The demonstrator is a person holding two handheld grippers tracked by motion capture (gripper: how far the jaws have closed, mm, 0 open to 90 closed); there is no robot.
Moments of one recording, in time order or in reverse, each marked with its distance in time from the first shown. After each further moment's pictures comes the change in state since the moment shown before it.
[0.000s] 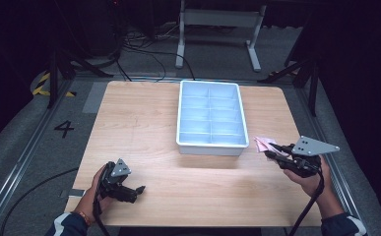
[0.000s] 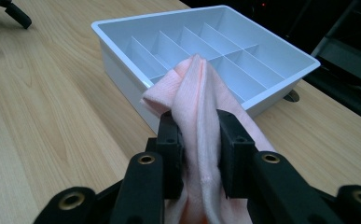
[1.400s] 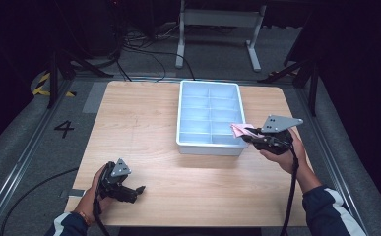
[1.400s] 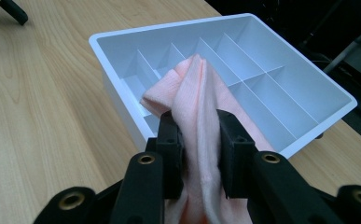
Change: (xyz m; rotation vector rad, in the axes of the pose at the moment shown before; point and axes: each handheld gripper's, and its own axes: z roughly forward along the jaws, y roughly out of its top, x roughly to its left) left arm 0.000 0.000 0.000 0.000 0.000 0.000; right arm -0.006 0.056 0.065 0.088 0.066 -0.084
